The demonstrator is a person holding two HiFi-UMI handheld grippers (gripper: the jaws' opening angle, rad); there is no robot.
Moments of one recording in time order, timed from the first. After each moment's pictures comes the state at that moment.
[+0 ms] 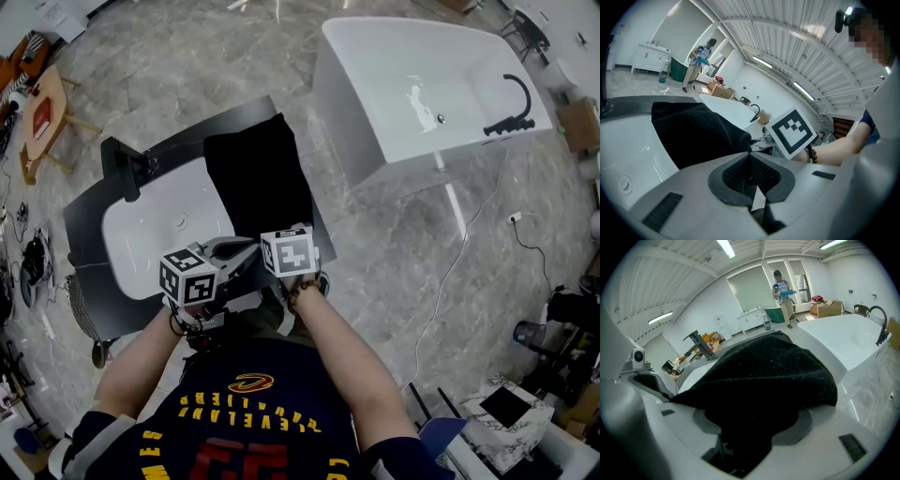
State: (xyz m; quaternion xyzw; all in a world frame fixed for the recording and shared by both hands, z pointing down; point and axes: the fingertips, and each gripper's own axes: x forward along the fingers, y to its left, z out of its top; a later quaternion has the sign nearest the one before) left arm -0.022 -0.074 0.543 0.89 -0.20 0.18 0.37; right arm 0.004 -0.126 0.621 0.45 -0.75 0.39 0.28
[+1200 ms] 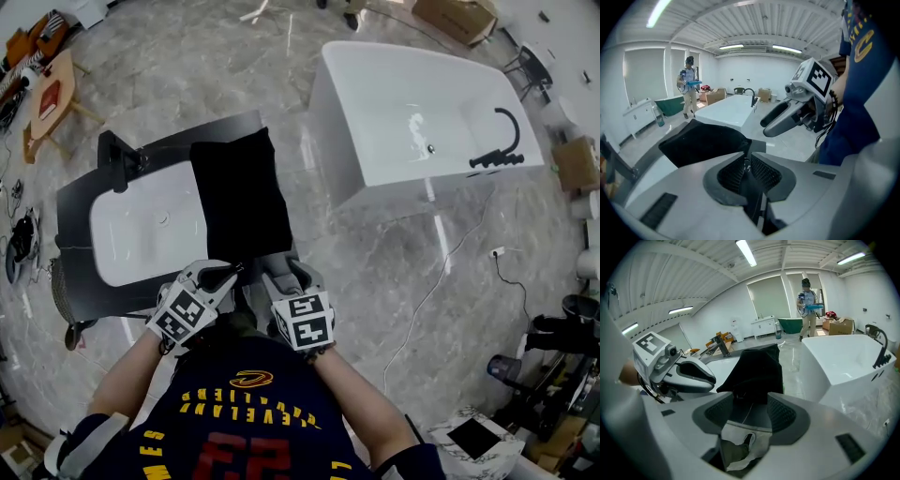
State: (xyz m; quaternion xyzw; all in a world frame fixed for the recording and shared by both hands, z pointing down) left arm 0.010 -0.018 0.540 0.90 -0.23 0.35 0.12; right arm 0.095 -0.031 0.547 0.41 -0.81 0.31 0.28
